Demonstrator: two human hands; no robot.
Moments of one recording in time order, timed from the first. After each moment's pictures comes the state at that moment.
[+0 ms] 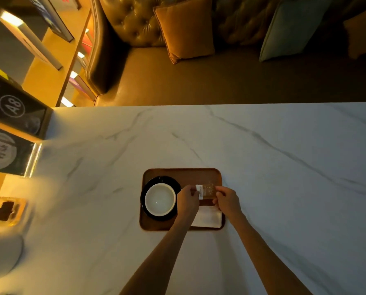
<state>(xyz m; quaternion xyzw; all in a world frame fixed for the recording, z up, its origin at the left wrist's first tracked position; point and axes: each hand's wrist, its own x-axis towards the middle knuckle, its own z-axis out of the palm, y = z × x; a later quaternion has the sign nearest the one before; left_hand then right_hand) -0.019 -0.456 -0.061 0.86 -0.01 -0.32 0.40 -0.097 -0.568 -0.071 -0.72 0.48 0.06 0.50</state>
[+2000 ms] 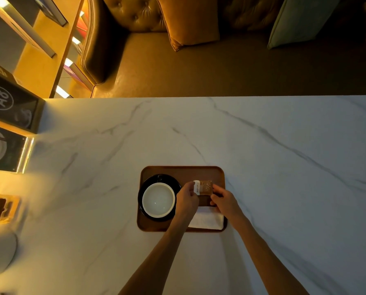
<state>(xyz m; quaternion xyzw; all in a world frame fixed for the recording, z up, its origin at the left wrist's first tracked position) -0.013 -0.452 -0.095 0.85 -0.02 -0.35 0.41 -0.092 -0.571 -0.094 -0.69 0.43 0.14 0.56</state>
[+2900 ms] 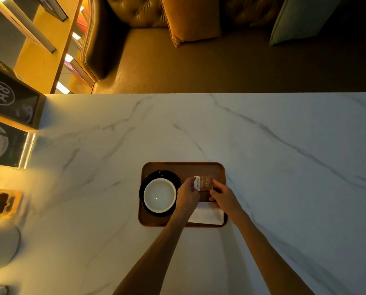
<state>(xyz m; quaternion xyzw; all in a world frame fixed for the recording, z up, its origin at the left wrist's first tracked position) -0.010 -0.451 -0.089 0.84 -0.02 -0.36 0.40 -0.088 -0.567 -0.085 -0.71 0.41 0.14 0.56</state>
